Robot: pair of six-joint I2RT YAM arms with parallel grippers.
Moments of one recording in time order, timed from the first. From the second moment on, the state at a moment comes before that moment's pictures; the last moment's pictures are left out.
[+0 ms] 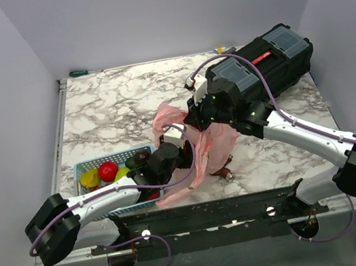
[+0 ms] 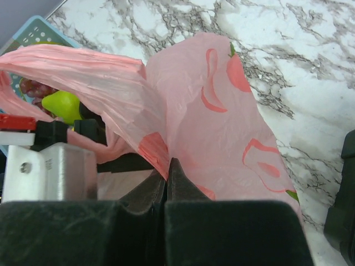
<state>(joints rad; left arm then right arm) -1.00 1.18 0.55 0.21 -0.33 -0.35 0.80 1.37 1.19 -0.26 -0.11 0.13</state>
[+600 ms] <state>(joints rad) -1.00 1.53 0.76 0.17 -0.50 -0.39 0.75 1.35 1.09 -0.26 -0.05 0.14</state>
